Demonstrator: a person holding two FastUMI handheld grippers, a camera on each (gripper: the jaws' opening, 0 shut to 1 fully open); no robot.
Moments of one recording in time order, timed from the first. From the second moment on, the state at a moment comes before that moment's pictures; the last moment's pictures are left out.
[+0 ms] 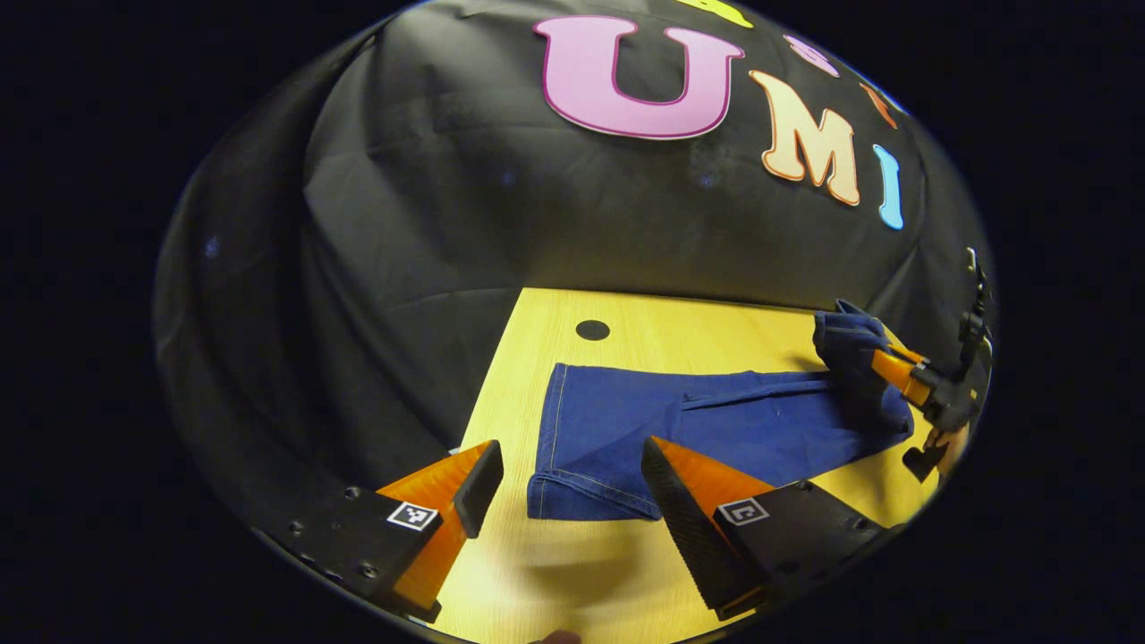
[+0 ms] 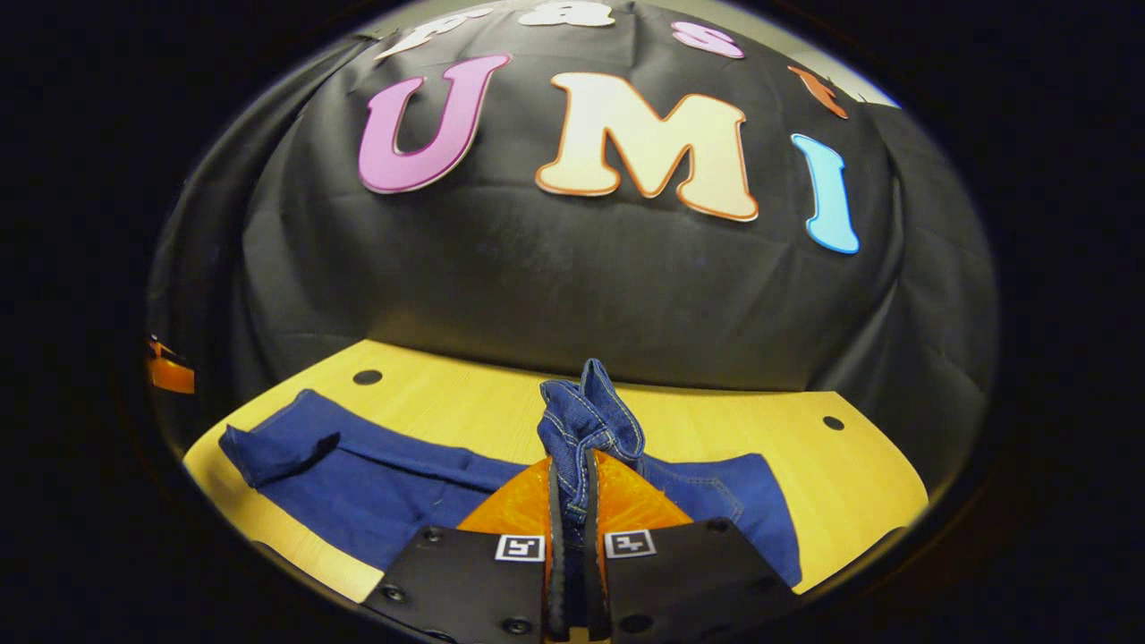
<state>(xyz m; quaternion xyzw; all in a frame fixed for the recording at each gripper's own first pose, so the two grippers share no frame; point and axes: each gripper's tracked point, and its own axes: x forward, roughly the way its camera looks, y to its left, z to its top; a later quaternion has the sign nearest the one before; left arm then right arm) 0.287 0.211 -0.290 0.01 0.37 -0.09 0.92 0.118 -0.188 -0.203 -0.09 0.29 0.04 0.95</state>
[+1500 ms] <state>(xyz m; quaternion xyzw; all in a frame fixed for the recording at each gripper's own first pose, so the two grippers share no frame) 0.296 0.179 -0.409 0.08 0.53 -0.10 0.84 0.054 -0.292 -0.158 -0.03 0.34 0.02 0.94</state>
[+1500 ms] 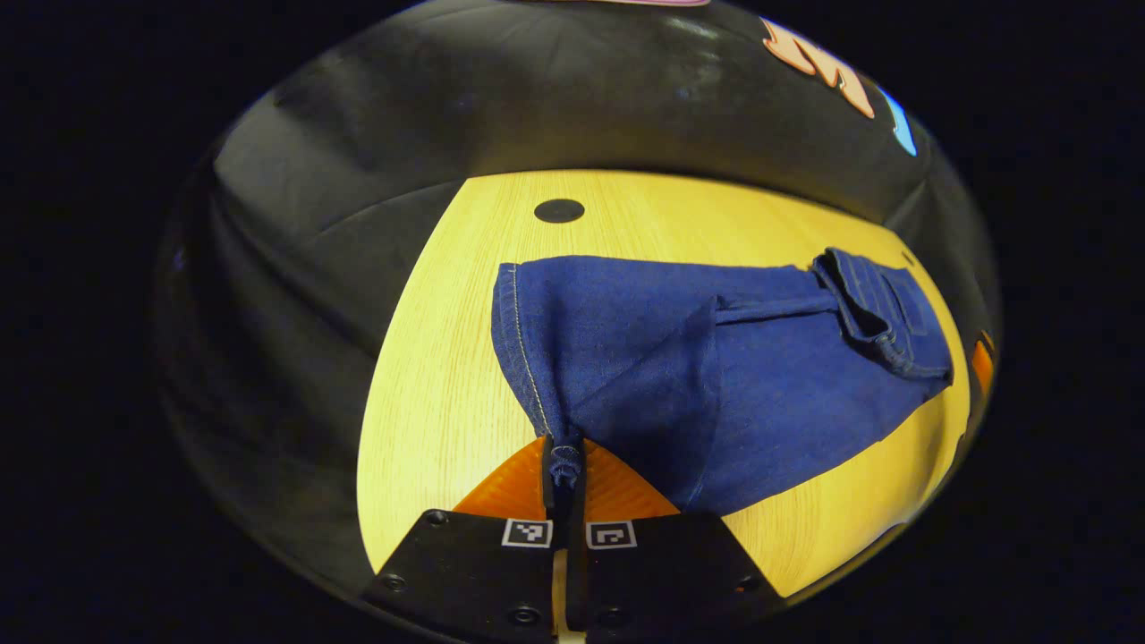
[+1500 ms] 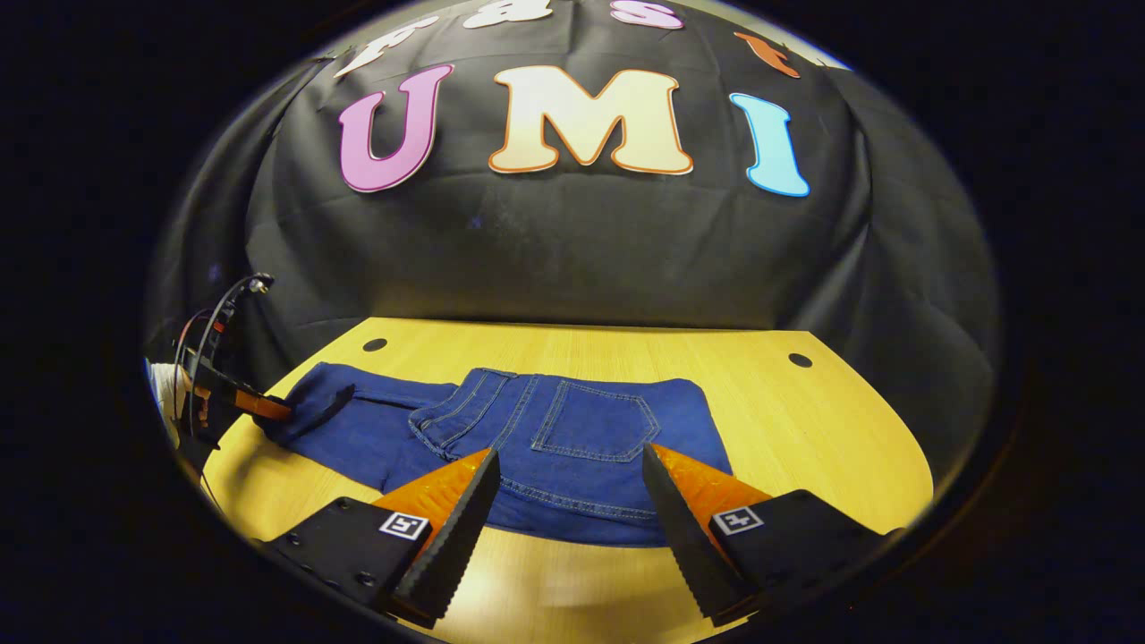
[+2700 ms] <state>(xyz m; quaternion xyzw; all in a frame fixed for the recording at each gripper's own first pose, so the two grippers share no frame) 0.318 -0.131 -0.244 0.02 0.40 -0.24 0.89 0.019 -0.459 -0.090 -0.05 0.32 0.02 0.95</state>
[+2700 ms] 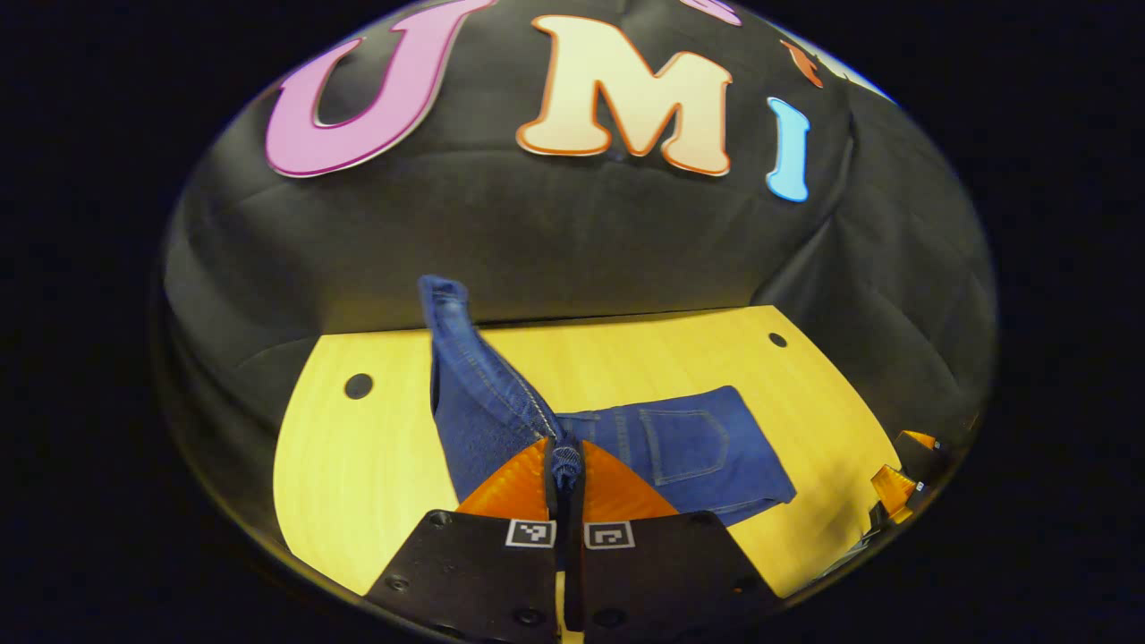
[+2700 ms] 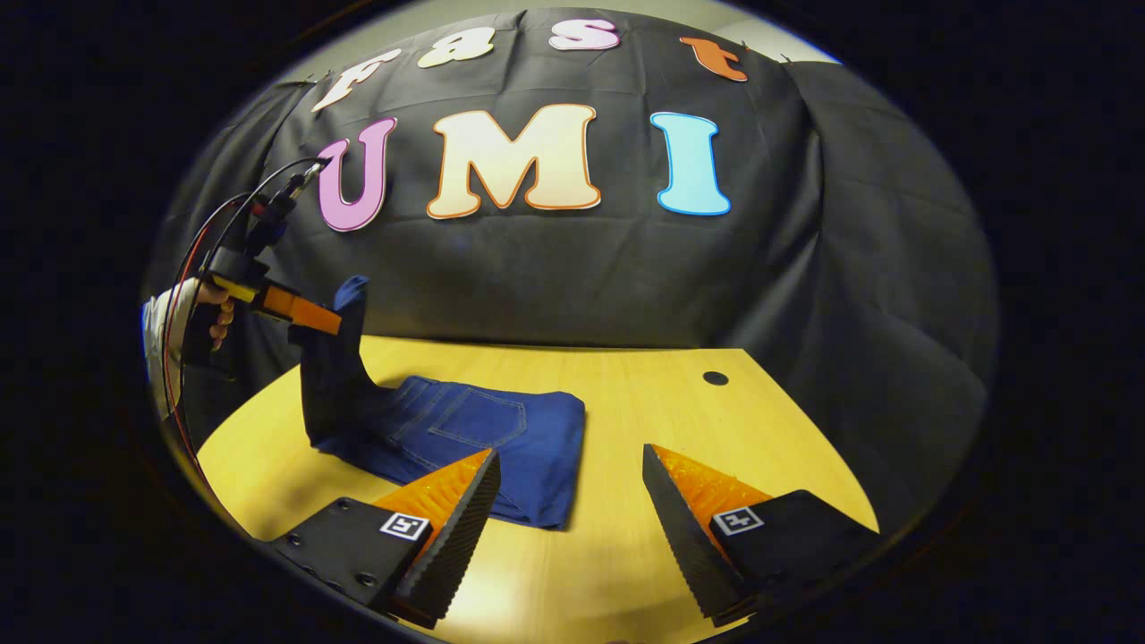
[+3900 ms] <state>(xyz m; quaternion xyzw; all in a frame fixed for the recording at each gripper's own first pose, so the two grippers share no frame) 0.261 -0.309 -0.223 0.03 0.23 -0.28 0.93 0.000 -0.526 -0.045 -0.04 0.25 0.02 0.97</state>
